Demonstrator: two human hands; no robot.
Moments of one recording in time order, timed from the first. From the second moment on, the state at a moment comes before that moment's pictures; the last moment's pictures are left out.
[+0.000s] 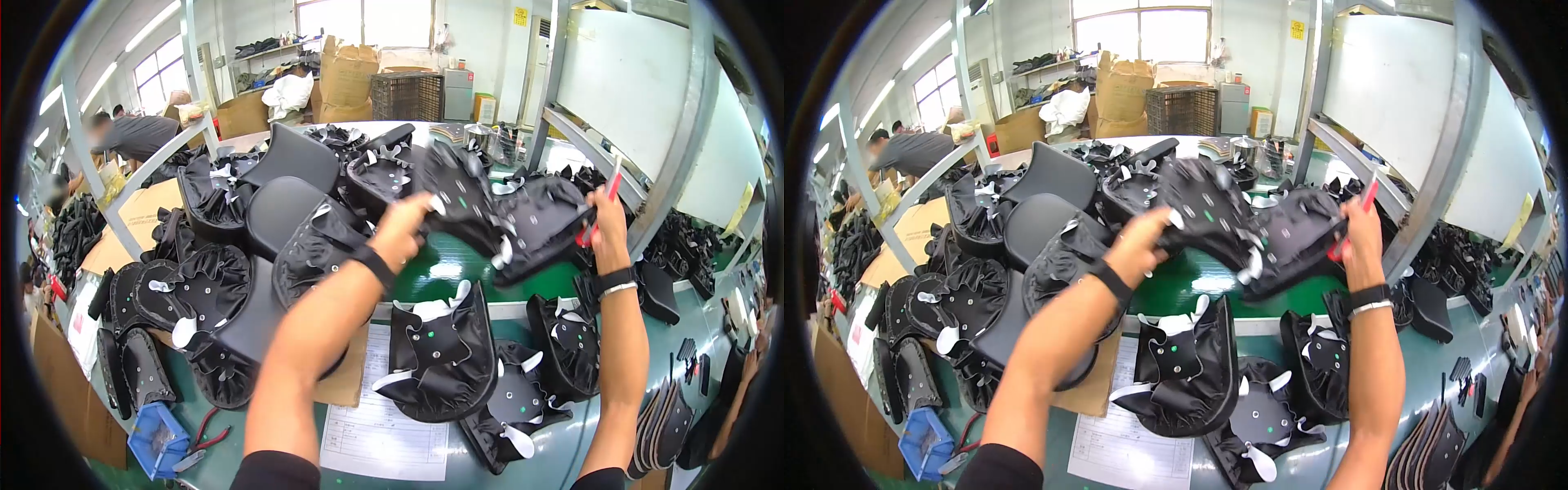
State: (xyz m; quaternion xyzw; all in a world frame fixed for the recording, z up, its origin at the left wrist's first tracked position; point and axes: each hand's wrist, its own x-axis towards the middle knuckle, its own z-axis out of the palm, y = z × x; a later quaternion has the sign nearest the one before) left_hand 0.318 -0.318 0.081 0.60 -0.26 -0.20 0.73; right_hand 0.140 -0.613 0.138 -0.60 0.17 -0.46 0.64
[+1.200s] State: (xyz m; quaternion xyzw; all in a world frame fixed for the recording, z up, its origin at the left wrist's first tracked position) left_hand 0.121 -0.138 0.029 0.67 0.05 -0.28 0.68; right_hand 0.215 -0.698 -0.011 -0.77 0.53 -0.25 0.24
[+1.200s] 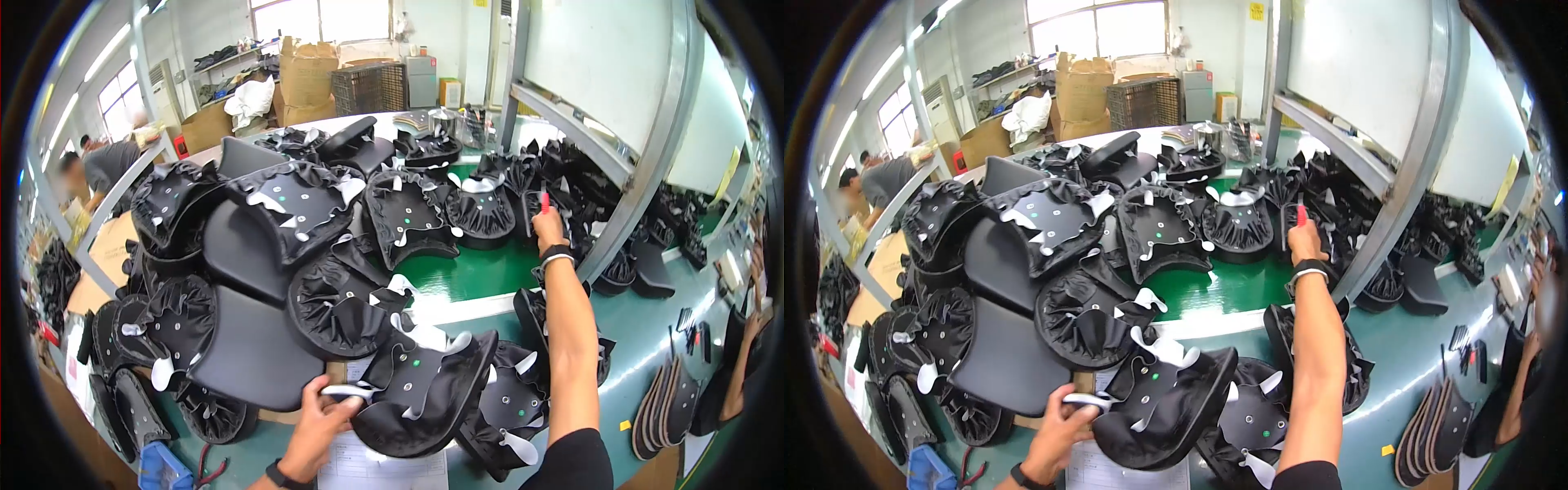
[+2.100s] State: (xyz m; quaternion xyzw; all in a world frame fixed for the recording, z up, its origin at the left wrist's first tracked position) left_hand 0.132 -0.064 0.073 0.61 -0.07 -0.30 0.73; right_hand 0.262 -0.604 -0.053 -0.95 0.26 -0.11 0.14
